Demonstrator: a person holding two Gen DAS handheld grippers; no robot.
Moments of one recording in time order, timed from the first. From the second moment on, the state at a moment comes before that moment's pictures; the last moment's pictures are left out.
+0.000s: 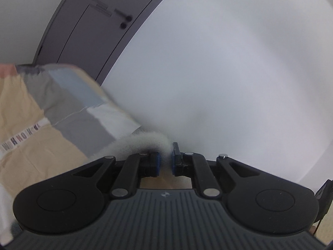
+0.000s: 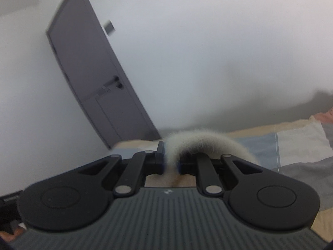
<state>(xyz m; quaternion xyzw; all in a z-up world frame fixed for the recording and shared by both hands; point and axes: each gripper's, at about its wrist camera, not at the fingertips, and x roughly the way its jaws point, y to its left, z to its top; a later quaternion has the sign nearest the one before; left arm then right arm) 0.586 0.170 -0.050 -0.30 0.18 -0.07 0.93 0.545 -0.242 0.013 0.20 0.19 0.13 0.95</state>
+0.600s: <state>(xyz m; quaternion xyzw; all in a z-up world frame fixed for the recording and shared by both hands) 0.699 0.162 -0.221 -0.24 0.34 -0.03 0.91 0.674 -0.222 -0.183 0.19 0.29 0.08 0.94</state>
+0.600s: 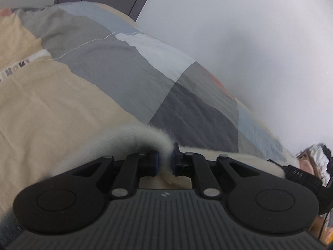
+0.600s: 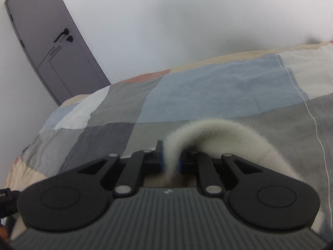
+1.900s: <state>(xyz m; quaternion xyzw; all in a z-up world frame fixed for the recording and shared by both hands) 0.266 0.062 -0.170 -0.23 0.39 -0.08 0.89 0.279 -0.303 -0.097 0.12 0.38 -0.04 0.92</state>
